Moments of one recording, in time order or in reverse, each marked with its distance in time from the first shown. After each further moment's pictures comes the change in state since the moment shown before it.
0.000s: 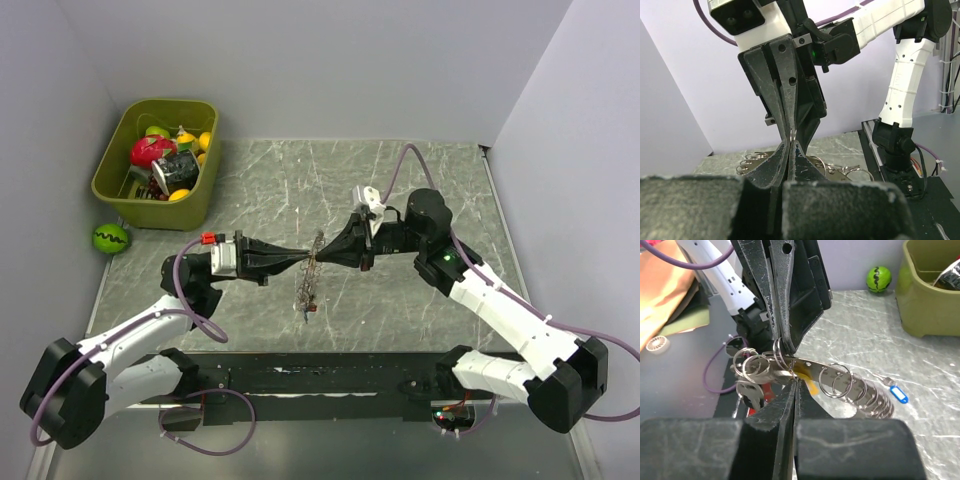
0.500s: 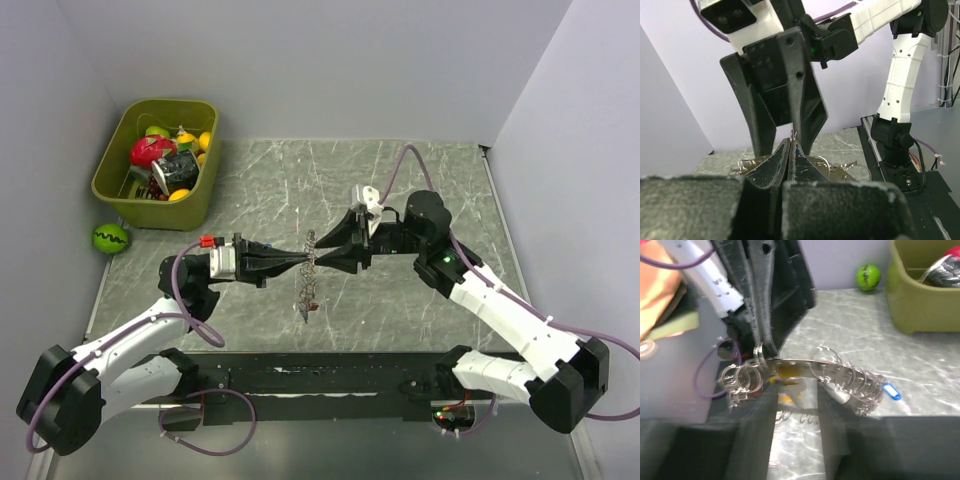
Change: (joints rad) left arm 0.000 -0.039 -0.003 -0.056 0.014 0.027; right arm 0.019 -0.001 0.001 -0.003 0.064 -0.001
